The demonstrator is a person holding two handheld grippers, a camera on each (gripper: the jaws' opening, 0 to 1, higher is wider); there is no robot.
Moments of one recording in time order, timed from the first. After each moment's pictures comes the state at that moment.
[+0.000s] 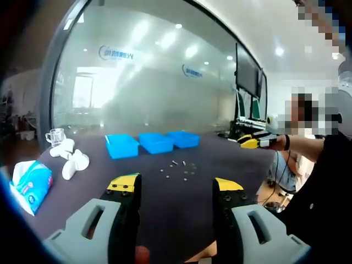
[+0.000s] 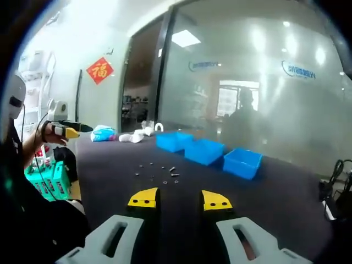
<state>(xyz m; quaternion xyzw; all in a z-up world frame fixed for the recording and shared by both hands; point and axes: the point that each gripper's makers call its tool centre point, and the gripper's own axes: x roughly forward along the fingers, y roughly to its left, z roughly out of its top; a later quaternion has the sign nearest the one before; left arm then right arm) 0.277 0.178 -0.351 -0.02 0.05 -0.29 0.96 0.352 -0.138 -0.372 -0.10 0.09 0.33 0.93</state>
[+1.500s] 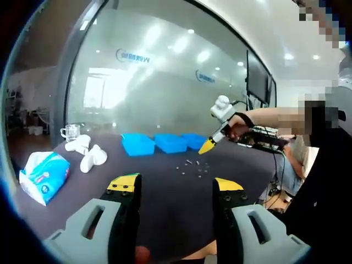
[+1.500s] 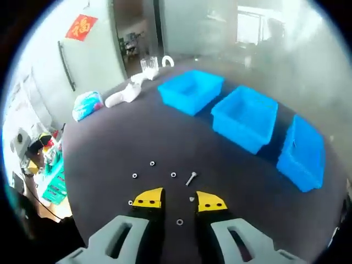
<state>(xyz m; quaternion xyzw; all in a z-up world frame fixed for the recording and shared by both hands) 0.268 0.223 -0.355 -0.04 0.04 -0.25 0.97 0.464 0.003 -0.420 -0.15 0.42 0.35 0.82</state>
